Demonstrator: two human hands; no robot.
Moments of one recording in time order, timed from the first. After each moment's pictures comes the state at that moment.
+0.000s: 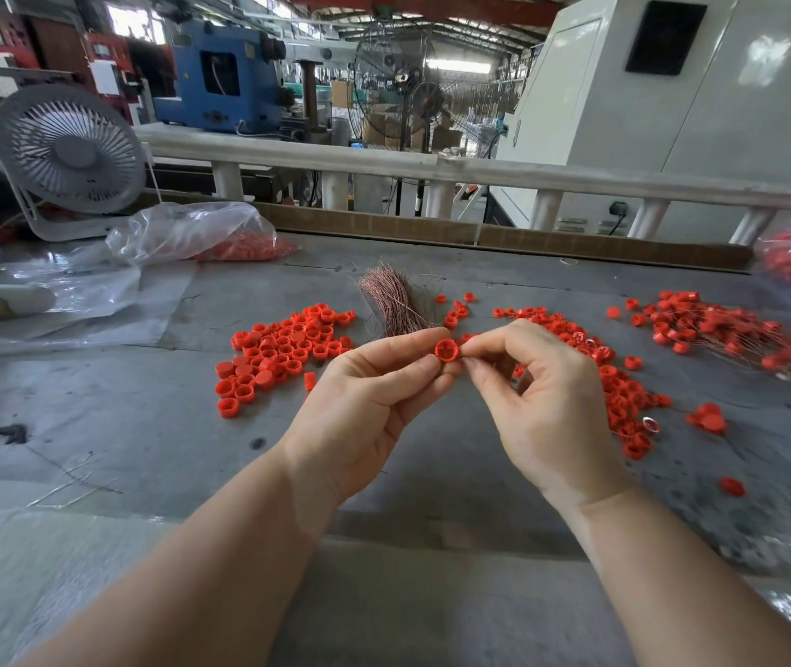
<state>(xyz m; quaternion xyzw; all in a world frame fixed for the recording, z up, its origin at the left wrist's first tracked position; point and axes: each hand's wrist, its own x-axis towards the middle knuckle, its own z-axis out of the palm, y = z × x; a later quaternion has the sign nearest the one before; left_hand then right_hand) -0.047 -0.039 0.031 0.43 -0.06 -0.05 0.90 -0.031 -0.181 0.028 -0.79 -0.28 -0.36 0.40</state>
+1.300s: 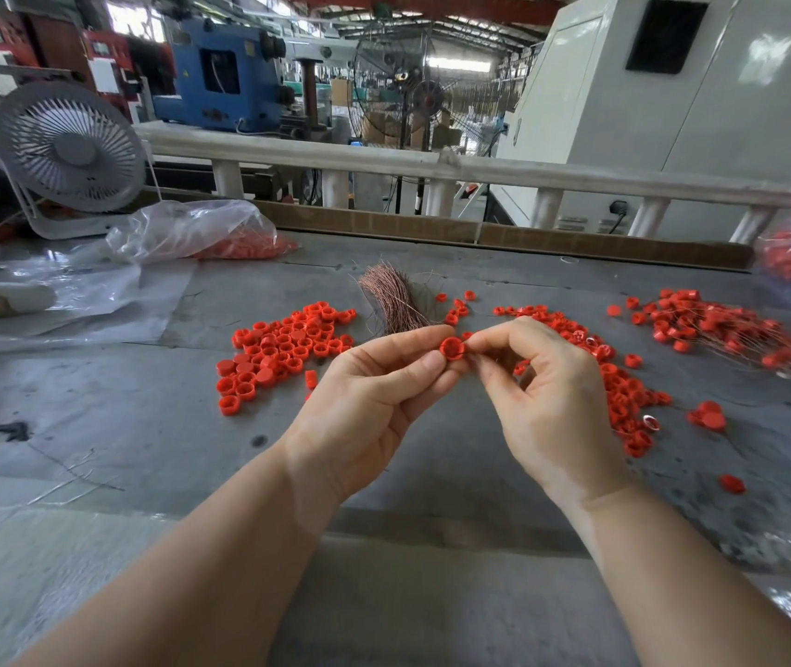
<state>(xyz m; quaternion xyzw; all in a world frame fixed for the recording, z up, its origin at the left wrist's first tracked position) -0.049 -0.039 0.032 0.42 -0.07 -0.05 0.90 -0.032 -0.182 0.028 -0.79 -0.27 -0.34 0.42</state>
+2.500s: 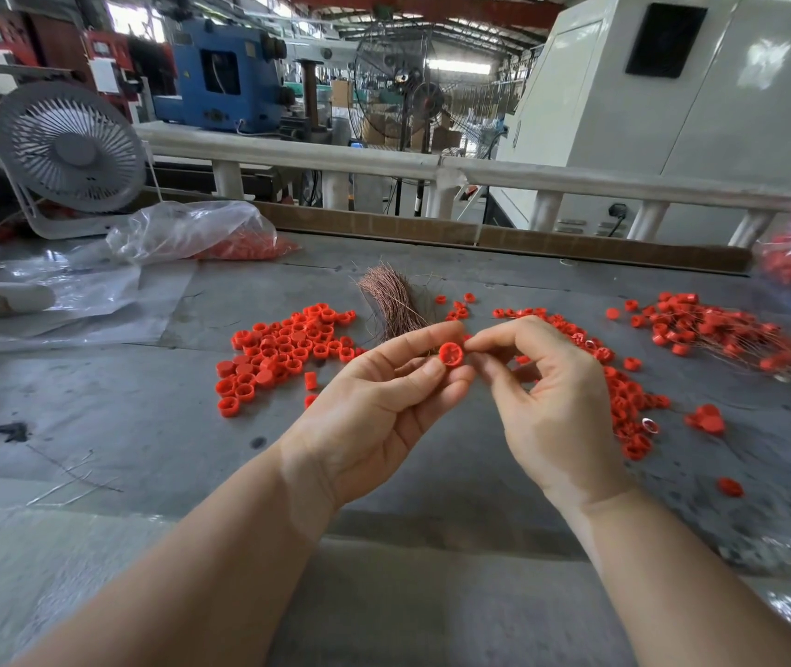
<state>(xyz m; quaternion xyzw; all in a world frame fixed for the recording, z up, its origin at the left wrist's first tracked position) -0.049 -0.040 0.033 0.40 -0.08 -0.11 0.91 -0.031 -0.182 0.028 -0.79 -0.26 -0.35 0.43</state>
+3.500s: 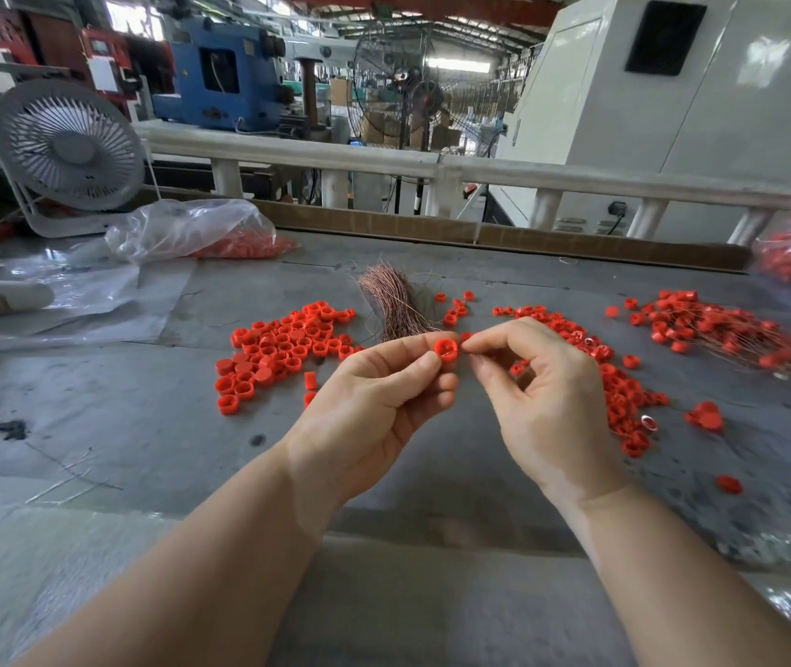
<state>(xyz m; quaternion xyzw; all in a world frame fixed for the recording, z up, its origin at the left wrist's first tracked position) -0.046 -0.041 0.028 0.46 -0.08 -0.07 0.88 -0.032 -0.181 0.028 -0.80 -0.26 -0.35 0.41</state>
